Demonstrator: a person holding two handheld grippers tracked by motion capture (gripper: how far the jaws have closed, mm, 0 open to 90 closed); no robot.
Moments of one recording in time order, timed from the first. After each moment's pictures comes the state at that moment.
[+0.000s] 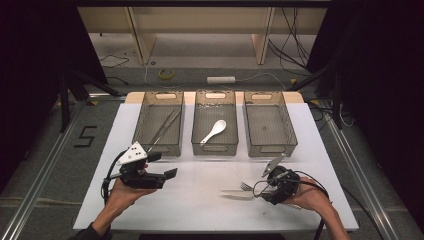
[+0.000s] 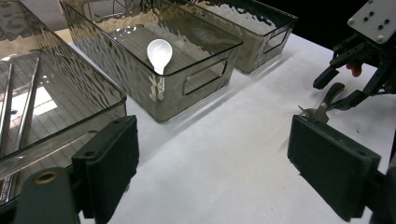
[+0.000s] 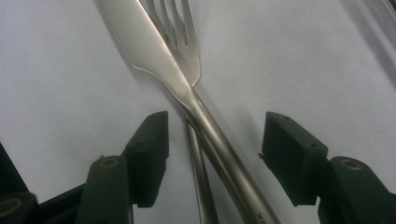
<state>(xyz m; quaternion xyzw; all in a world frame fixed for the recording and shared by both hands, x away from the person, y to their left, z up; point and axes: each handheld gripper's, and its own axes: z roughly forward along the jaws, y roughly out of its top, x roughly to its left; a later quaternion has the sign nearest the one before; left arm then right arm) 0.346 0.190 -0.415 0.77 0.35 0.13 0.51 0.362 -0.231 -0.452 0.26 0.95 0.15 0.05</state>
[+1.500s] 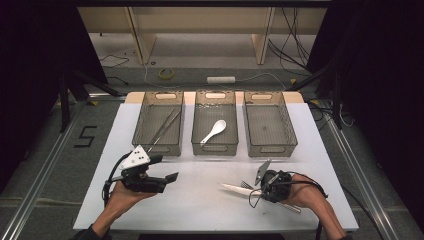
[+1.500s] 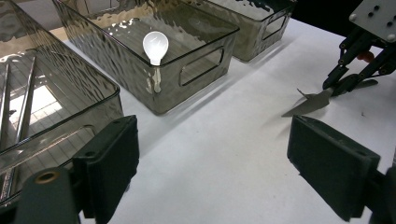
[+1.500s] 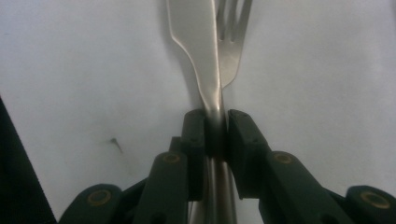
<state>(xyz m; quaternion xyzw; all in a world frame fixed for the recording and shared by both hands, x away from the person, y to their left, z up) 0.341 0.186 -0.420 0.79 0.33 0.14 0.50 0.360 -0.211 -0.453 0.16 0.98 0.09 0.05</state>
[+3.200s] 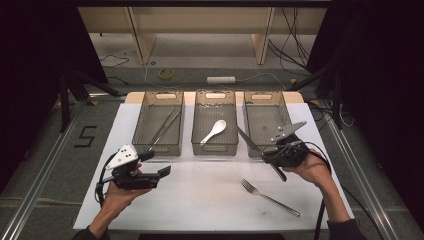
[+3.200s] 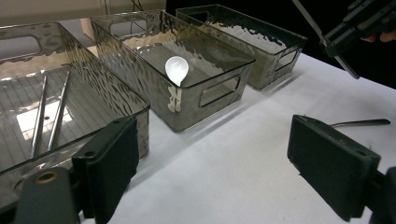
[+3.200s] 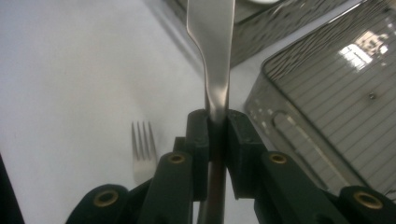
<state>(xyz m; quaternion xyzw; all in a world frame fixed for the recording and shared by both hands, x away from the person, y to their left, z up) 0.338 0.205 -0.415 0.74 0.36 0.17 0.54 0.406 -0.244 -0.377 0.28 0.91 0.30 0.10</state>
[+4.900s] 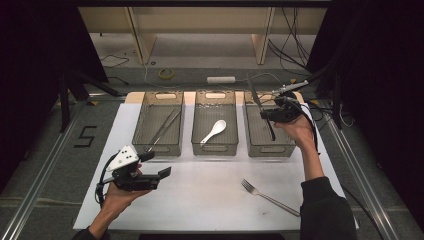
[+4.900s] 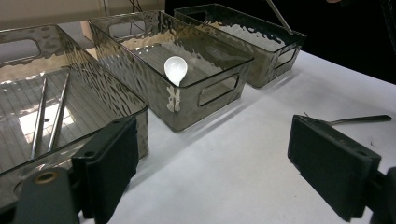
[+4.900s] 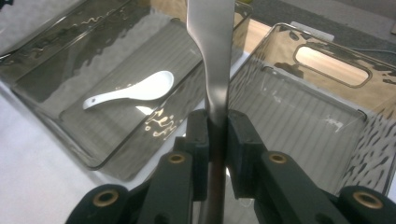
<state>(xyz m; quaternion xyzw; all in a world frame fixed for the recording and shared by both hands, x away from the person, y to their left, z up) 0.336 0.203 -0.416 0.75 0.36 0.17 0.54 0.509 -0.244 -0.351 0.42 0.82 0.35 0.16</state>
